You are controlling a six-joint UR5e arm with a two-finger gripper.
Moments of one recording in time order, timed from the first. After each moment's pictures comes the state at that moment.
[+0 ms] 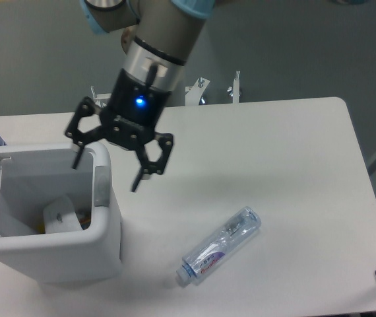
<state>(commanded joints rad) 2.43 -1.73 -1.48 -0.97 1.00 0.34</state>
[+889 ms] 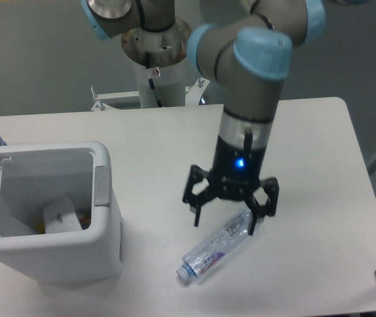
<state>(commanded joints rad) 2.49 -2.02 -1.42 -0.88 1.22 0.72</state>
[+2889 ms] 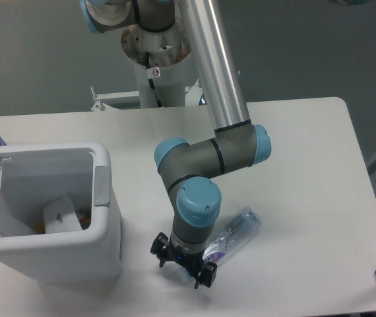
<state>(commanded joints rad) 2.31 -2.27 -1.44 -0.83 1.39 0.87</state>
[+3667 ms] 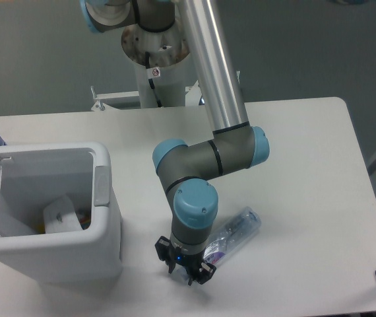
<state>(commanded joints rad) 2.31 -2.27 -1.44 -0.83 1.43 0.86</state>
